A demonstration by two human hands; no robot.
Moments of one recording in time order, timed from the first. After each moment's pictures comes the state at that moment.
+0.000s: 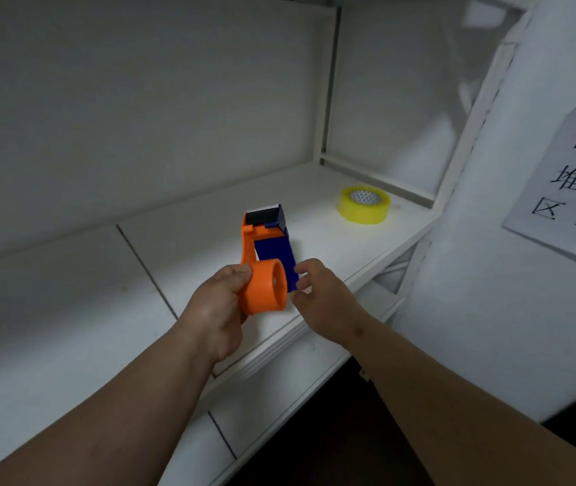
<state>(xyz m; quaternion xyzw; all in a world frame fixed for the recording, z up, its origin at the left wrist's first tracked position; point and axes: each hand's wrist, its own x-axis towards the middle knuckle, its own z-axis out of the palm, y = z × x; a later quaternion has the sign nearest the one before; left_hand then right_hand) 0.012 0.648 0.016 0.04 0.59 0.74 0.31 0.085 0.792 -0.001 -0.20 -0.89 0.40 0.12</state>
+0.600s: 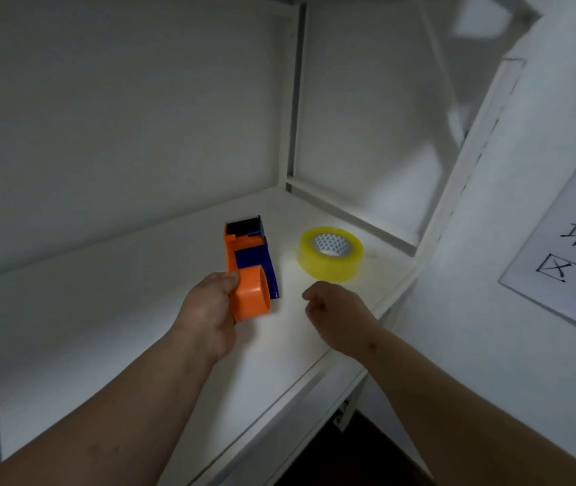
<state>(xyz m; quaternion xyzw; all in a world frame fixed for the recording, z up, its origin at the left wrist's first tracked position) -0.097 0.851 0.003 -0.02 0.55 0.78 0.30 0.009 1.005 -0.011 -0.24 -0.93 0.28 0.07</state>
